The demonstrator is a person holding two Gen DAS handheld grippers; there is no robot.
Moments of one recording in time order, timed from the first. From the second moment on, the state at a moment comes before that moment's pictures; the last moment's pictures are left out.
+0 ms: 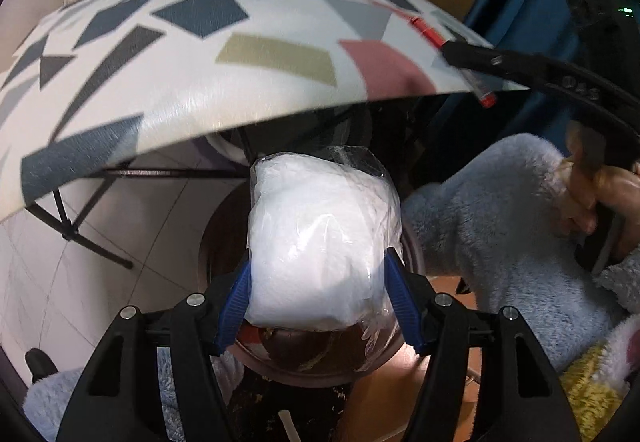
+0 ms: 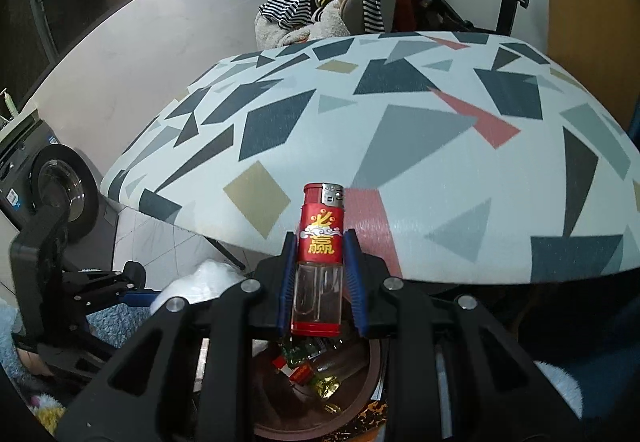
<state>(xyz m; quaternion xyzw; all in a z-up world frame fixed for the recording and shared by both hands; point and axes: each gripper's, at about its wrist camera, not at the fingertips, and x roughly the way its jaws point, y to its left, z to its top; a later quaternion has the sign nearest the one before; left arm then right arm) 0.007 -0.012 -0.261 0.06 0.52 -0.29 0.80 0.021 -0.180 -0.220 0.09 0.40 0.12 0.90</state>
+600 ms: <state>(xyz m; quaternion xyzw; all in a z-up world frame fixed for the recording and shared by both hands) 0.018 0.020 -0.195 0.02 0.40 -0.23 0.89 0.024 -0.145 -0.254 0.08 0.45 0.17 0.87</state>
